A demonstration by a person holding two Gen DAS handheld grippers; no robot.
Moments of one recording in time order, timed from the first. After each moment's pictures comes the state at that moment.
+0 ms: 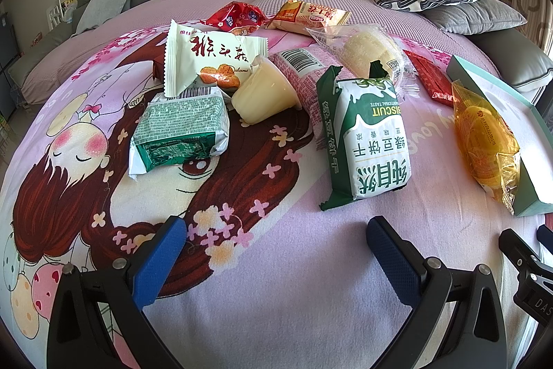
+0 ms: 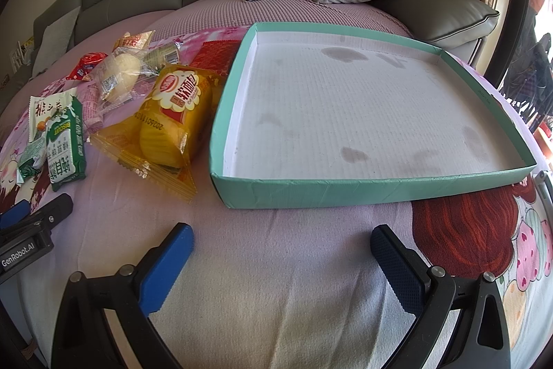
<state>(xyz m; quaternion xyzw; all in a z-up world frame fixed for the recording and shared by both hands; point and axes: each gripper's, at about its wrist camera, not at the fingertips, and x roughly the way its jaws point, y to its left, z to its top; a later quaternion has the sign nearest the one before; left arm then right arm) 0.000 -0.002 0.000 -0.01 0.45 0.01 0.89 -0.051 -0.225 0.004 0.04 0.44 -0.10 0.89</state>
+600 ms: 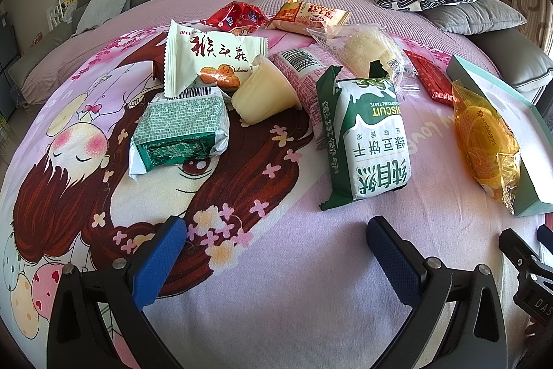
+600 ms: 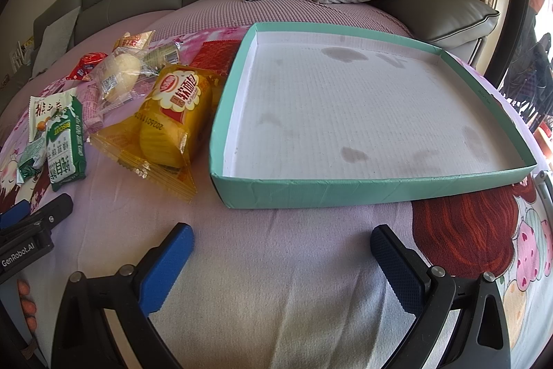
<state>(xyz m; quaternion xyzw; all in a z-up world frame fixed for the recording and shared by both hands) -0.001 0.000 -0.001 0.00 0.45 0.01 0.89 -0.052 -0.225 0.004 0.04 0.44 -0.10 0.89</state>
